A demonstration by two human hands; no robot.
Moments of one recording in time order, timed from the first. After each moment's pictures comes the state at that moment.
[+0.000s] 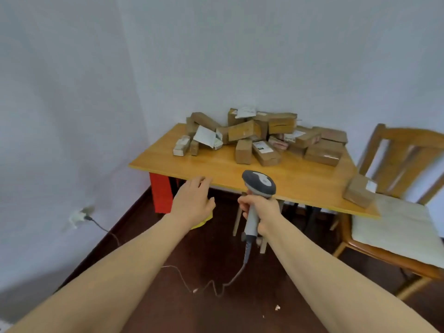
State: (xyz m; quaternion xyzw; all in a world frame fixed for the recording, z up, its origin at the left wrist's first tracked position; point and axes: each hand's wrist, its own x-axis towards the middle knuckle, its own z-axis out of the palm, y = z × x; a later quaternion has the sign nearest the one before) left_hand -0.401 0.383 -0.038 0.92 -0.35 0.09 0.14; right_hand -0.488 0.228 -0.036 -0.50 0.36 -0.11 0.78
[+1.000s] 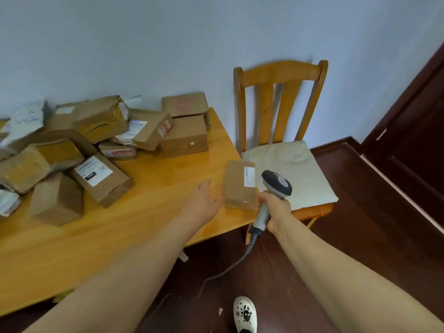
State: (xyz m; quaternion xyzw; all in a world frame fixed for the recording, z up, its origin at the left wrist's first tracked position) left_hand -0.373 -0.199 -0.134 0.84 -0.44 -0.27 0.16; right_hand -0.530 -0.283 -0.156 -0.24 0.61 -0.31 0.69
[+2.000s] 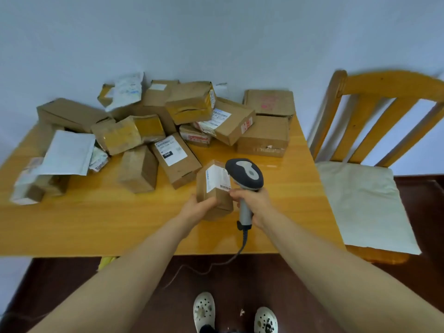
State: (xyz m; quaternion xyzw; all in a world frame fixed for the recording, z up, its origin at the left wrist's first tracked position) left_hand -0.223 -0.091 -0.145 0.77 -0.06 -0.46 0.45; right_hand -0.316 -0.220 -0.148 -0.48 0.49 -0.10 0.72
